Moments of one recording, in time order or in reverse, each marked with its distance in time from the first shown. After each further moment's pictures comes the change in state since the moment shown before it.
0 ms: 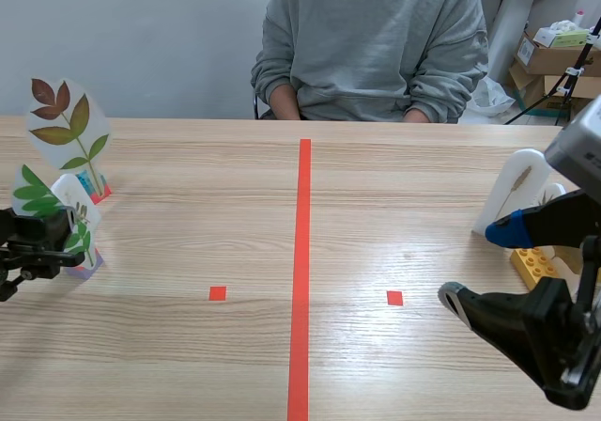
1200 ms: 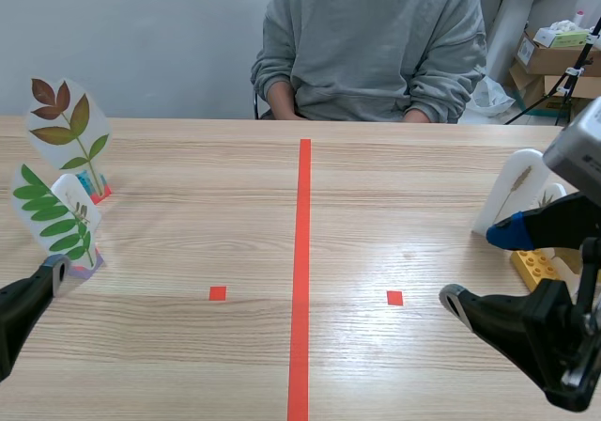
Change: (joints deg) left arm 33.9 -4.9 -4.4 35.4 -0.4 -4.2 -4.0; right arm 0.0 0.0 0.0 0.0 0.0 0.0 -0.7
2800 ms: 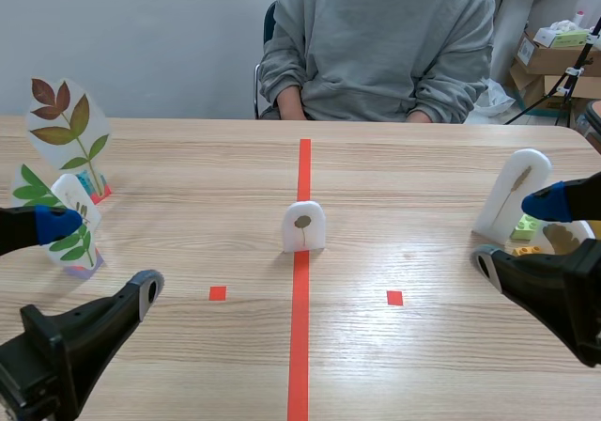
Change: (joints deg) left arm 3.1 -4.6 10.6 8.6 -8.2 -2.2 5.9; right arm 0.0 -1.1 6.3 0.0 3.7 0.0 0.9
